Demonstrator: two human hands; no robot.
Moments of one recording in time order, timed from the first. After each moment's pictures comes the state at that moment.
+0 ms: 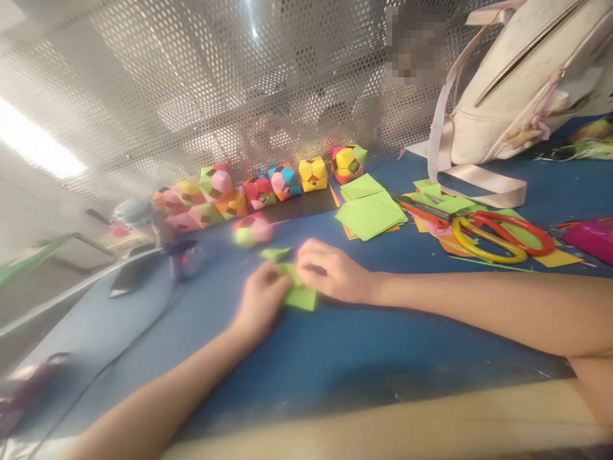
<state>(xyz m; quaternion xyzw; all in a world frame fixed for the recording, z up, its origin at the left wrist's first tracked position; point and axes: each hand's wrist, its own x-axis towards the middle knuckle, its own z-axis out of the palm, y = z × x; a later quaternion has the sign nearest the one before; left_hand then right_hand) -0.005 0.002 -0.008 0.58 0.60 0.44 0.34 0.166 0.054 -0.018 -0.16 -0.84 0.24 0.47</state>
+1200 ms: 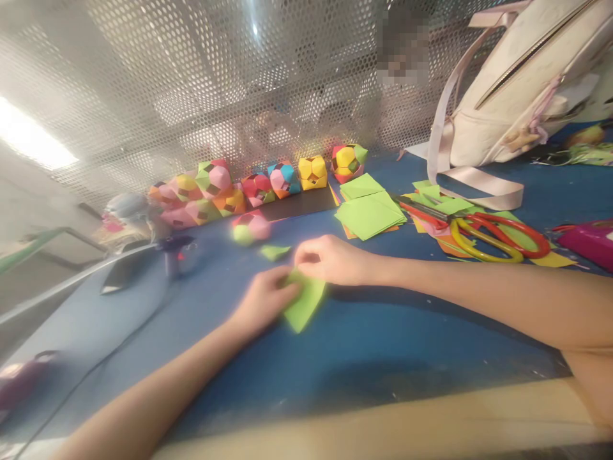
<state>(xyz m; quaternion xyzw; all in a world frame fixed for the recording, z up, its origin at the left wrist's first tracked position) -0.001 0.002 0.003 0.65 0.59 0.30 0.37 0.171 0.056 0.024 -0.31 -0.84 0.36 0.27</state>
